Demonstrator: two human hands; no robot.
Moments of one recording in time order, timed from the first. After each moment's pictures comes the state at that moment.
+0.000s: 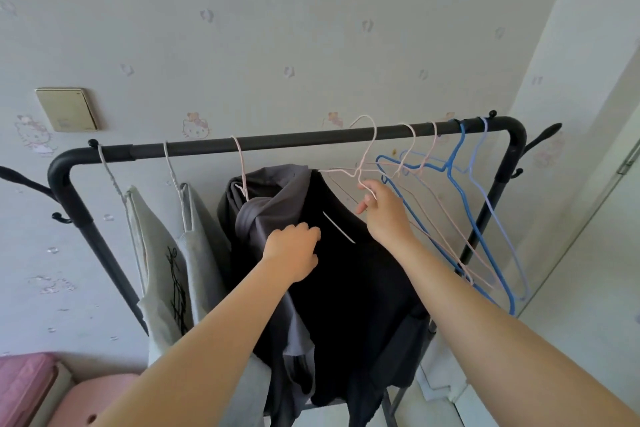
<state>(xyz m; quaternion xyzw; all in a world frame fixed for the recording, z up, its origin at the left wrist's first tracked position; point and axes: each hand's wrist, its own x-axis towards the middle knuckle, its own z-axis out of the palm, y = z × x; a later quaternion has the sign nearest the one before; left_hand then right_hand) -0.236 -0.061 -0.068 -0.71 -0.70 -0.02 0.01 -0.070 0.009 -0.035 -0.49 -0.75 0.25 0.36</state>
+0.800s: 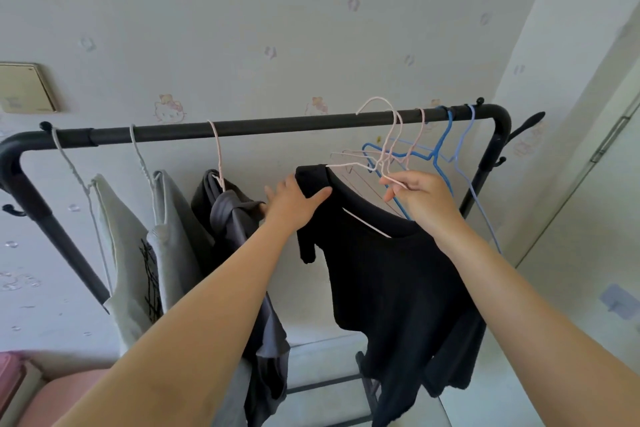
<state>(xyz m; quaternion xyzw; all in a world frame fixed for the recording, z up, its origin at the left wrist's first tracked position) -0.230 0.011 -0.067 -0.54 -0.77 -0.28 -0.19 -0.005 -0.014 0.004 -0.48 -0.70 0.35 0.39</state>
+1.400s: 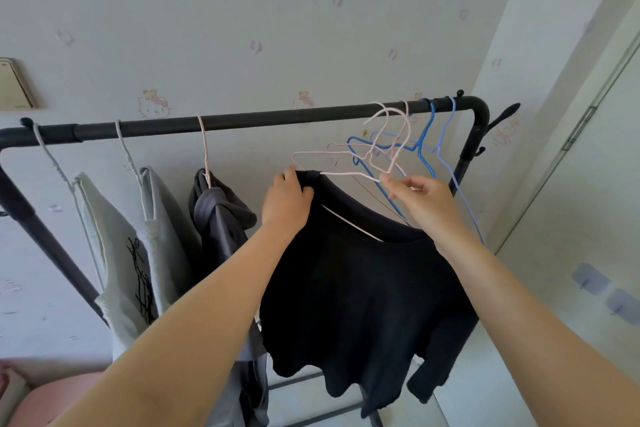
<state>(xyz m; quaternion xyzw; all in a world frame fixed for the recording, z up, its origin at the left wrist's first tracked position) -0.212 -0.007 -0.066 -0.59 -0.73 -0.34 -0.06 0.008 -0.043 0.001 -0.54 -0.64 0.34 0.43</state>
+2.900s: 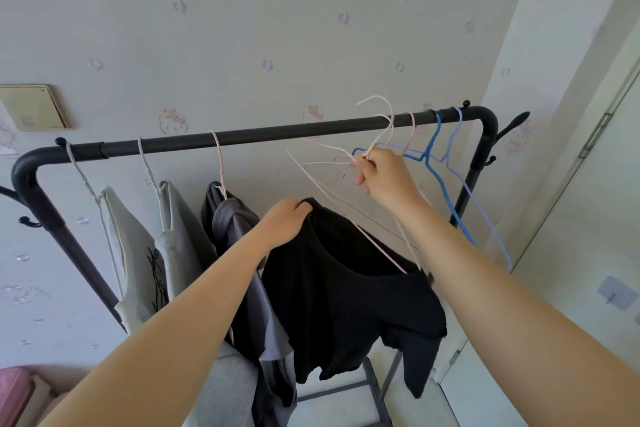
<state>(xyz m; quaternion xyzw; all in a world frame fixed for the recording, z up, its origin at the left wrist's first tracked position) -0.233 -0.045 -0.039 -0.61 -0.67 -0.30 -0.28 -0.053 0.012 0.015 -0.48 -0.76 0.20 0.39</state>
